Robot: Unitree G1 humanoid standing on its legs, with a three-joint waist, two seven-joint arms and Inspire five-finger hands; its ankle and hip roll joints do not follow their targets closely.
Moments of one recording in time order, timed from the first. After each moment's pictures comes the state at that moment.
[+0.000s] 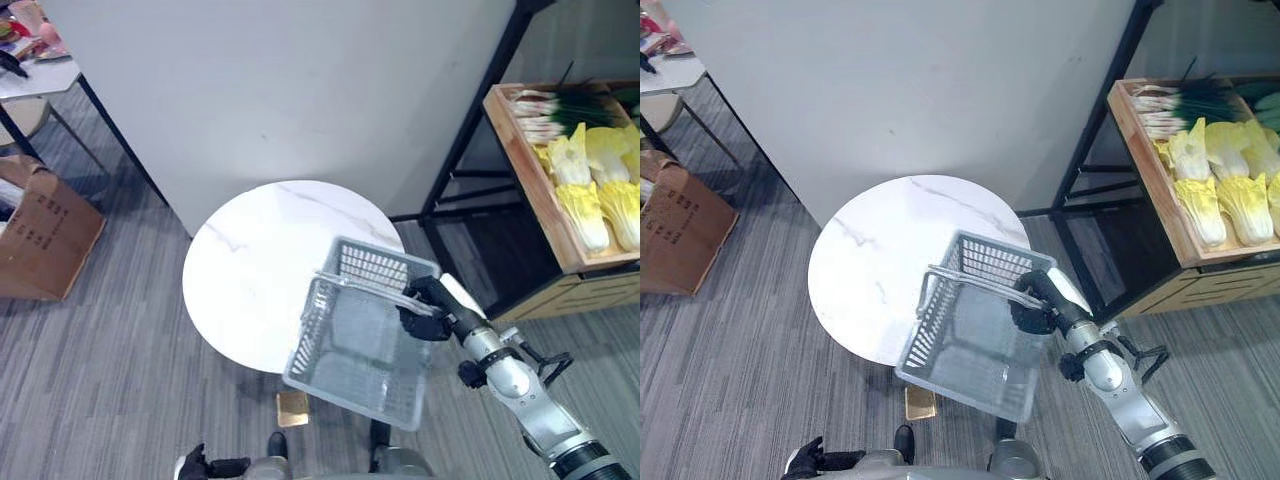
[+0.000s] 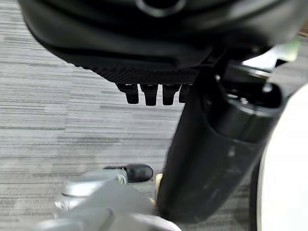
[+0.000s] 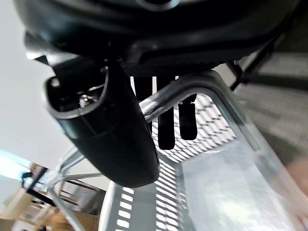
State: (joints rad) left arm 0.06 0.19 0.03 1.20 -0.14 -0.07 0.23; right arm 0.04 -0.67 0.27 0.10 -0.12 -0.08 -0.07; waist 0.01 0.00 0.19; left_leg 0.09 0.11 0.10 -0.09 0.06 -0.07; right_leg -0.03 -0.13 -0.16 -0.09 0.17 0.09
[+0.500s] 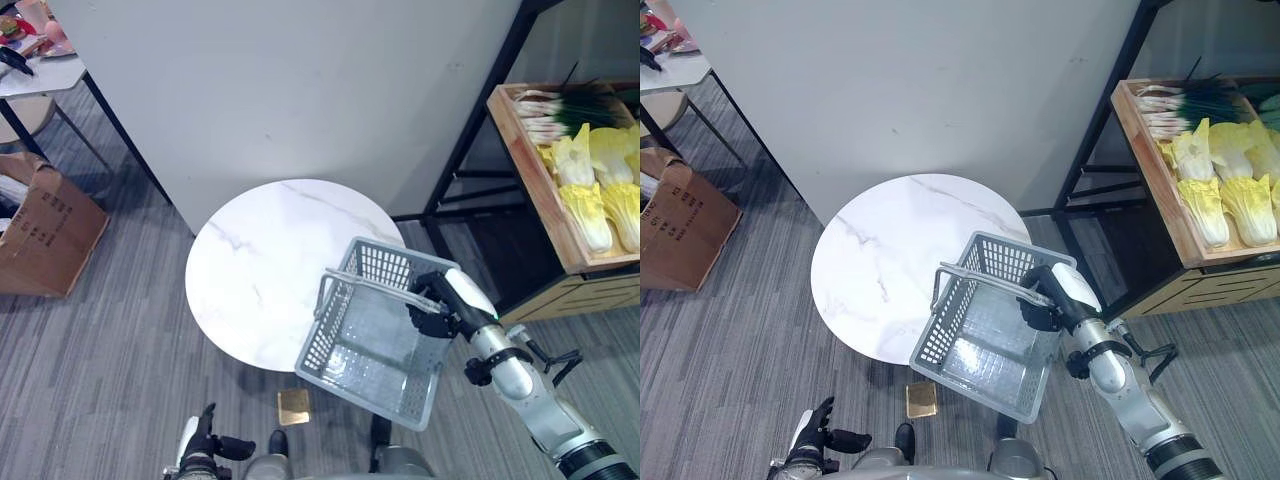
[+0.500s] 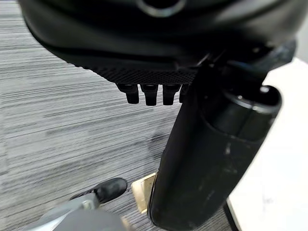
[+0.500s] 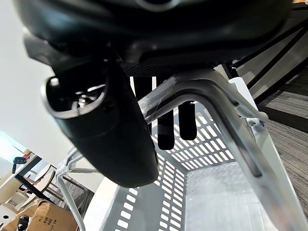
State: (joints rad) left arm 0.08 0.24 -0.12 1.06 0.03 -0.15 0.28; right arm 0.04 -0.68 0.27 0.10 -0.24 -0.13 -0.13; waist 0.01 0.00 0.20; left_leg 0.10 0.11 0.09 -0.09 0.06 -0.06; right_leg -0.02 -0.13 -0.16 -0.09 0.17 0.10
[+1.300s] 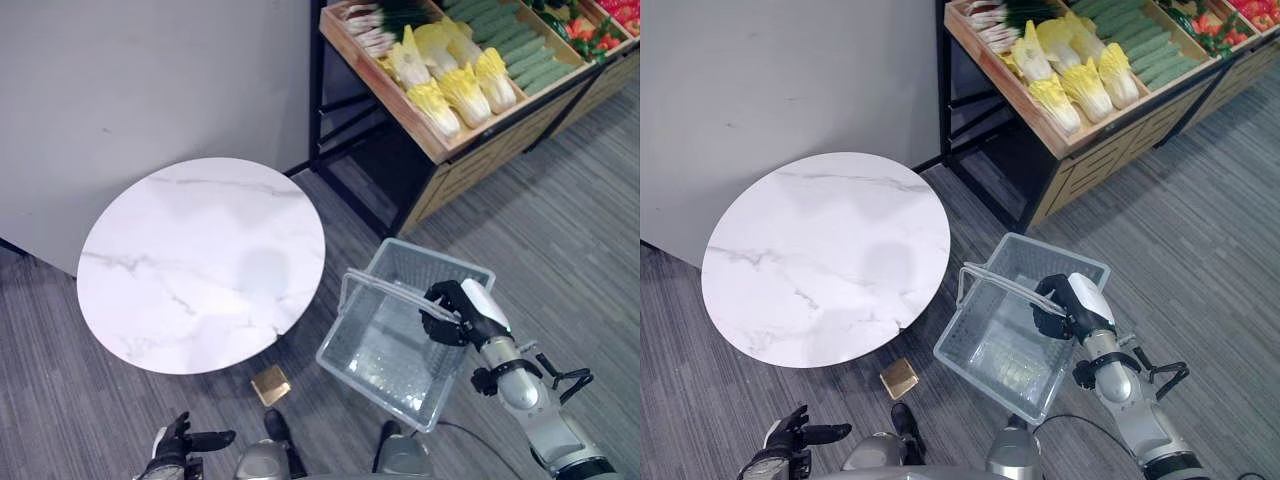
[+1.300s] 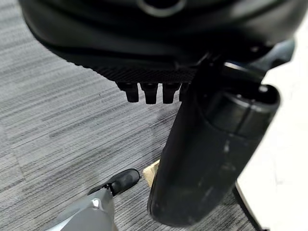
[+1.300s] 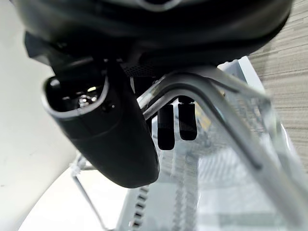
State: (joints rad) left arm 0.04 0.29 0.07 1.18 -0.20 -0.12 0.08; right arm 0.09 -0.62 0.16 0.11 -0.29 -0.10 -0.11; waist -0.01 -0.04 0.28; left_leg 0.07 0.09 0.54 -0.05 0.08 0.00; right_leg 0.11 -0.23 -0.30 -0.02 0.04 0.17
